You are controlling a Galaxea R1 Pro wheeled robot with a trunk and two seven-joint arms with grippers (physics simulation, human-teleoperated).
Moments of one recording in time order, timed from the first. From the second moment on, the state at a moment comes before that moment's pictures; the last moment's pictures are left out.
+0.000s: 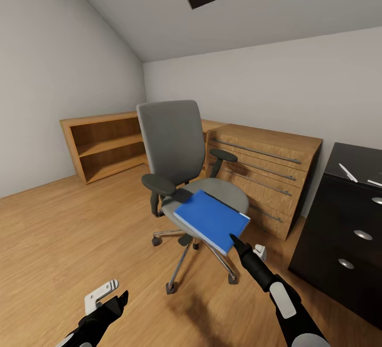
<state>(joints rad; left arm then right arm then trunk) 0.07 -0.02 -0.01 -1.56 0.56 0.46 0.40 -0.49 0.08 -0.38 -0.67 -0.67 0.35 0.72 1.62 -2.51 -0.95</state>
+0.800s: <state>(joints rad) 0.07 -0.03 -0.03 -1.52 0.56 0.46 0.41 -0.49 0.08 -0.38 -0.68 -0.67 0.35 0.72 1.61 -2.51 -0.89</state>
